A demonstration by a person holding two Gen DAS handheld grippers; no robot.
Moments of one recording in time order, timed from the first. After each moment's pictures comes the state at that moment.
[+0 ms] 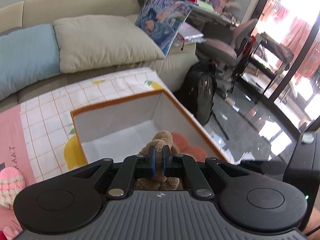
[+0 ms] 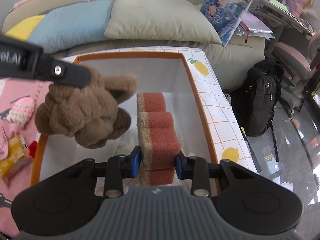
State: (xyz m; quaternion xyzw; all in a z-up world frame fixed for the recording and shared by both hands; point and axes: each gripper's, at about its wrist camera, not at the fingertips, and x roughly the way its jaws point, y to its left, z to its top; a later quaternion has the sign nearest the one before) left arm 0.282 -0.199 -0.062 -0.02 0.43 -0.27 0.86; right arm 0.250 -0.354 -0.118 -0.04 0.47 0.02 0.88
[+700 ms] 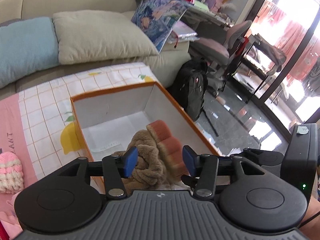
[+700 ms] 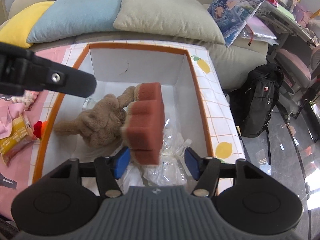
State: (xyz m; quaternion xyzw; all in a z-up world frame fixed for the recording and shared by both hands) left arm 0.256 -0.181 -0.047 -0.05 0.43 -0.29 0.86; right arm 0.227 -0.347 -0.099 -0.07 0.48 0.03 0.88
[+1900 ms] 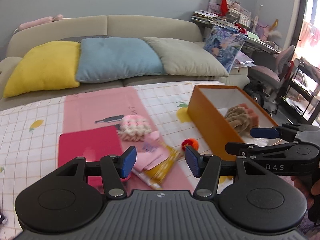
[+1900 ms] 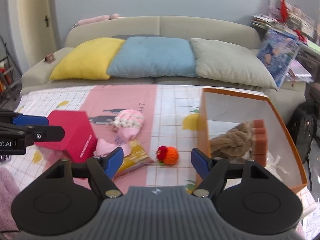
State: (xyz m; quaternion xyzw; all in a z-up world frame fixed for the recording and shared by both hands) left arm 0.092 0.027 -0.044 -0.03 0.36 -0.11 0.93; right arm 0.115 -0.182 -0.055 -0.03 0.35 0.16 0.92
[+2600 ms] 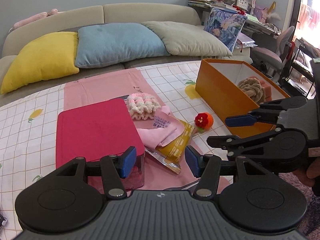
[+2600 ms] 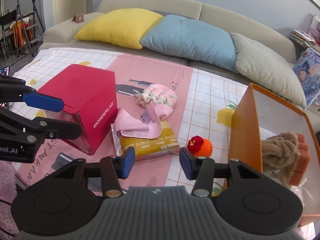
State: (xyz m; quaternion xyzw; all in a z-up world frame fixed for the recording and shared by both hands) left arm 0.093 0.041 -0.092 0.01 0.38 -0.12 0.92; right arm 0.135 -0.120 -0.112 -0.13 0.38 0.23 0.89
